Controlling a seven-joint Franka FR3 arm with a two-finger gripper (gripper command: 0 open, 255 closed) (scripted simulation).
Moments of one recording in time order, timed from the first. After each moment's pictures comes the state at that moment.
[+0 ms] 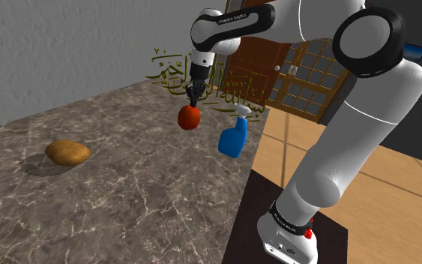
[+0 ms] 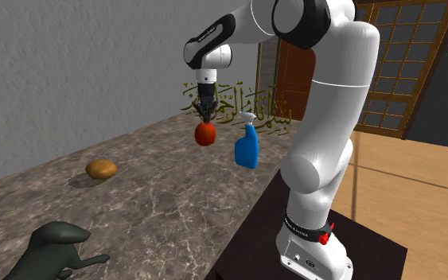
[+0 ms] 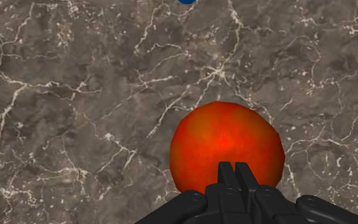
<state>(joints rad) 0.00 -0.02 -0.12 -2.02 0.08 1.93 -0.25</state>
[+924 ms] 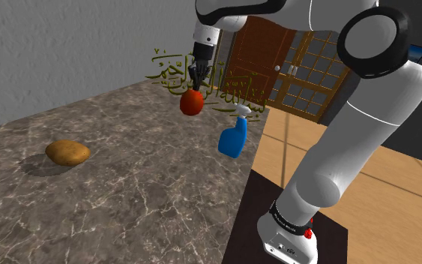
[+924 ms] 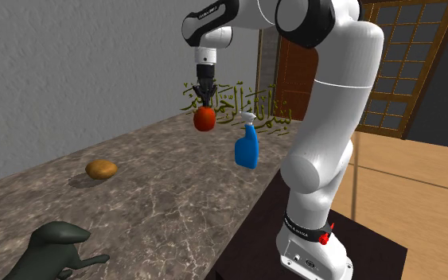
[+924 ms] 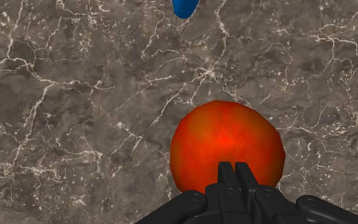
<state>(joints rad) 0.00 -0.05 -0.12 -1.86 0.08 1.74 -0.24</state>
